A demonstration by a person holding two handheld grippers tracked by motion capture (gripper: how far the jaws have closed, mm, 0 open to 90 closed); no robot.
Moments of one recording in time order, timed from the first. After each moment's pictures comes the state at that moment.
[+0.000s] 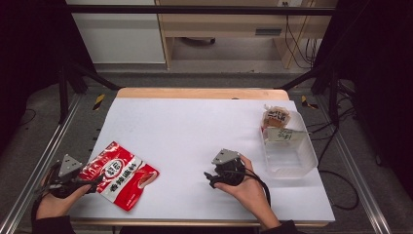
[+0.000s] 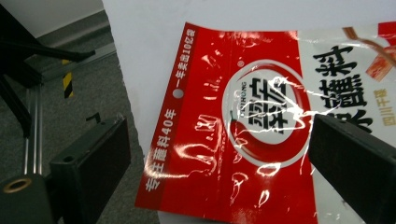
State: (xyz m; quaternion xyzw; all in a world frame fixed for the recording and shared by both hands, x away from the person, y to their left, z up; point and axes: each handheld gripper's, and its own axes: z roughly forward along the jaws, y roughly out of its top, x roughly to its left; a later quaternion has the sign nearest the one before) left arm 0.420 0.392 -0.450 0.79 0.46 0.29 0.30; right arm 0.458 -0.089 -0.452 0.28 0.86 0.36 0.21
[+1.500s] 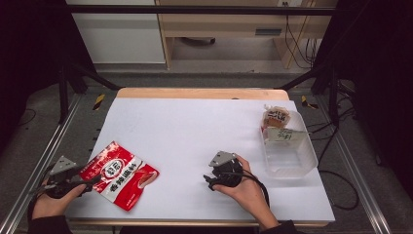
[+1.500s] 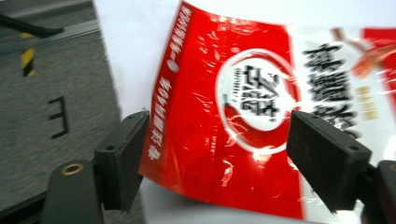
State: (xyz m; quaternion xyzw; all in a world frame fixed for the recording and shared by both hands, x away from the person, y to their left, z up) left arm 0.420 0.402 -0.453 0.77 0.49 0.22 0.35; right arm 0.458 -0.083 -0.459 0.27 0.88 0.34 0.21
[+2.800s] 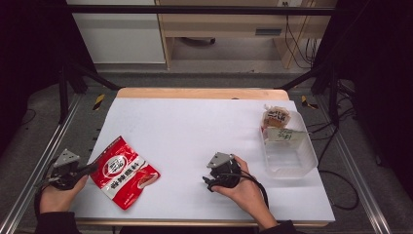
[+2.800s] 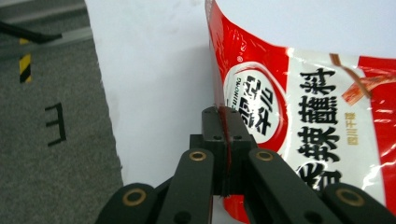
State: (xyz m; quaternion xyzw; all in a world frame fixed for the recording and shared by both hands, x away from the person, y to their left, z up) left arm 0.436 0.391 -0.439 0.77 0.48 0.23 0.35; right arm 0.458 -0.078 -0.463 0.26 0.88 0.32 0.21
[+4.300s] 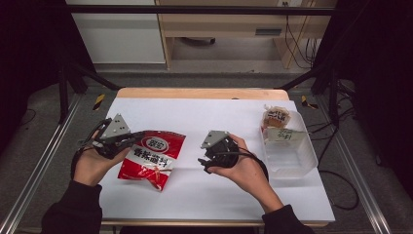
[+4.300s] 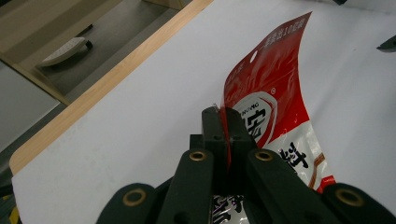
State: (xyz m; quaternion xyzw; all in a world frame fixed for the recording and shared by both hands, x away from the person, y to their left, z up) left arm 0.473 0.250 -0.327 0.86 0.24 0.26 0.37; right arm 0.475 -0.065 -0.375 0.20 0.90 0.32 0.22
